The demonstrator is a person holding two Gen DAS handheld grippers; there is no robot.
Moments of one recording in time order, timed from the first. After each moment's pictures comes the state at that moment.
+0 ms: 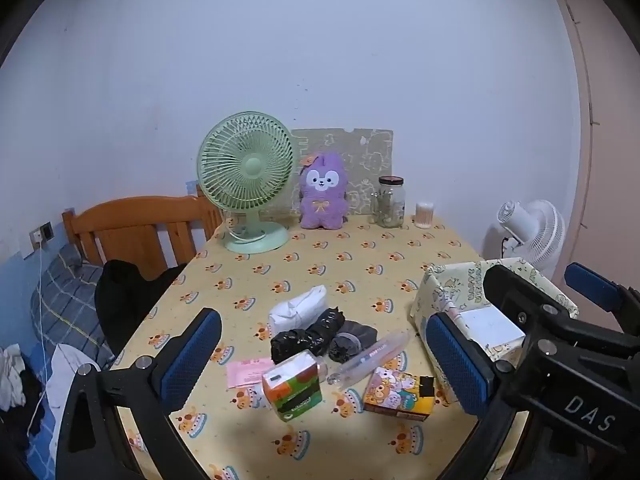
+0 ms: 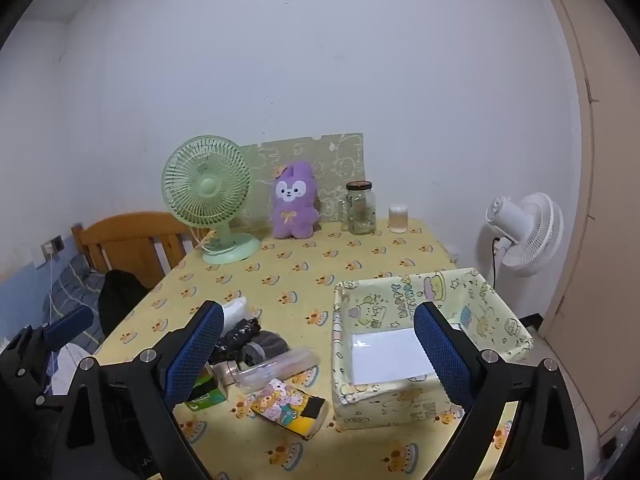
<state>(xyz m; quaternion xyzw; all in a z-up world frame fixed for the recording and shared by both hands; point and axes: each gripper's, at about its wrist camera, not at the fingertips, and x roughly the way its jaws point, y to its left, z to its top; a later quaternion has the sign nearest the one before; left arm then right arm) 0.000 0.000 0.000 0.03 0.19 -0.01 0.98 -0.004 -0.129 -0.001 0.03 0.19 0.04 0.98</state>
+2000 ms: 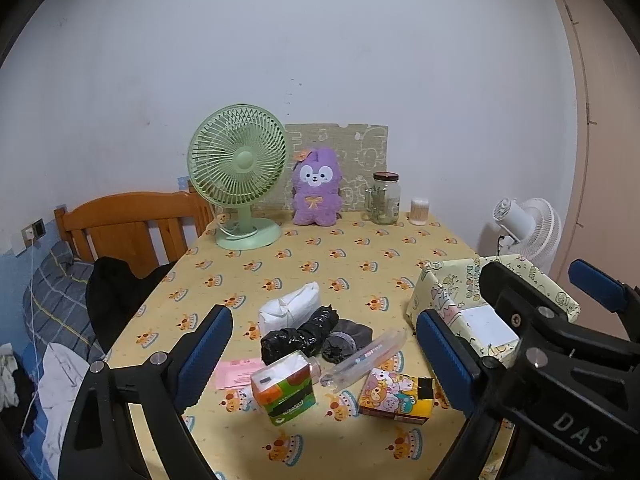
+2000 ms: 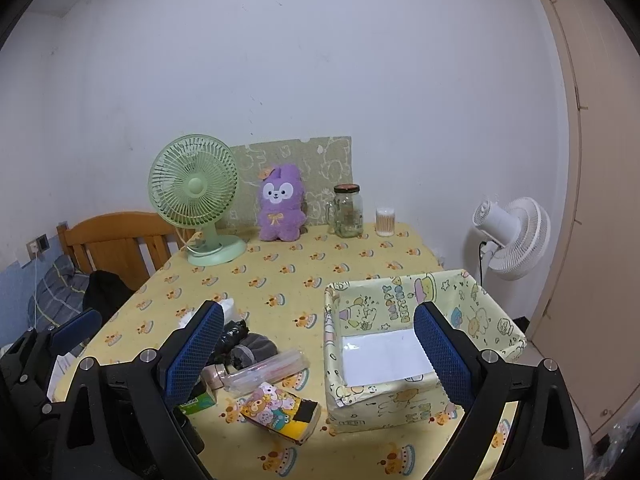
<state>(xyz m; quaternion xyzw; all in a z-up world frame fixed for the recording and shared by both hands) 0.013 0.001 -0.006 0.01 0.22 -0.02 0.98 -0.005 -0.118 -0.010 0.01 0.19 0.01 0.98</state>
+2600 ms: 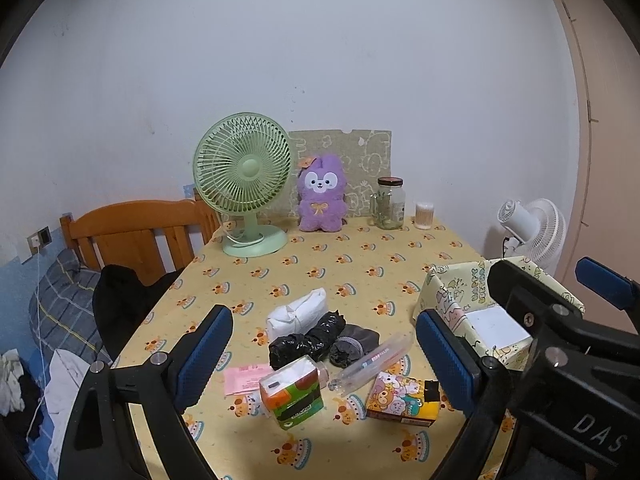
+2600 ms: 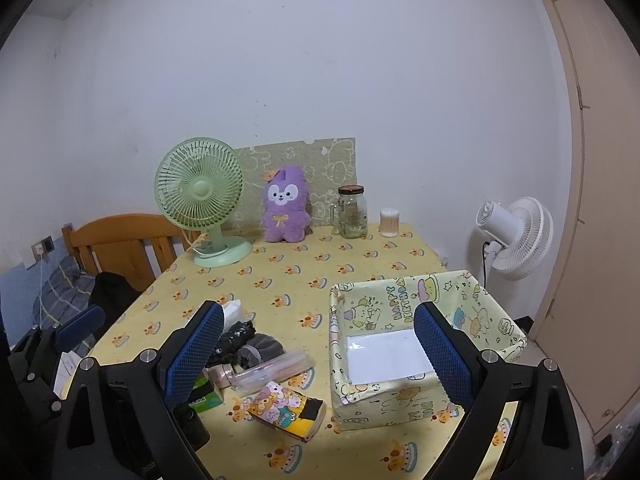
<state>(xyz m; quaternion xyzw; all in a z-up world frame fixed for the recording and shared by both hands) 0.010 -0.001 -0.004 0.02 0.21 -0.01 0.98 -0.009 -0.121 -0.004 0.01 0.19 0.01 0.98</state>
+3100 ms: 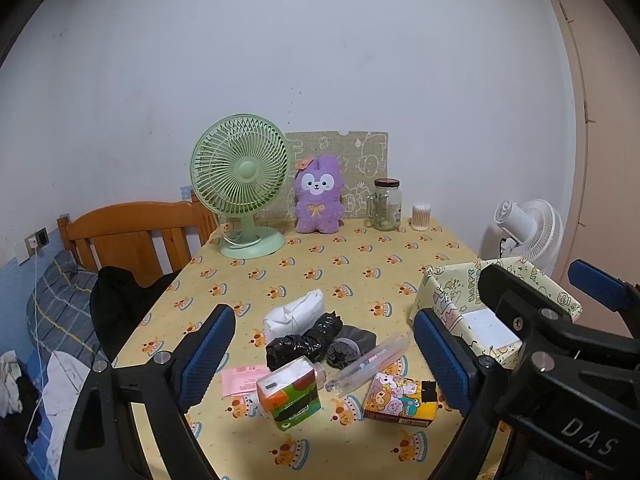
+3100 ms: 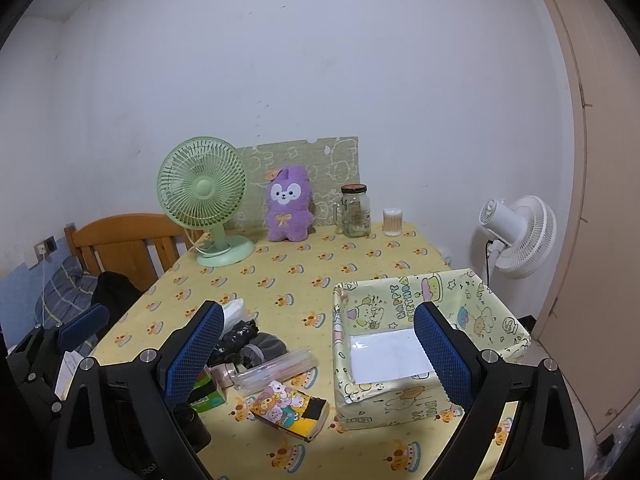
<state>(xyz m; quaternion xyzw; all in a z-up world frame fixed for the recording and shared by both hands) 0.008 -0.001 -0.004 0.02 0.21 -0.02 0.98 -0.006 -0.118 -0.006 0.01 0.19 0.02 0.98</state>
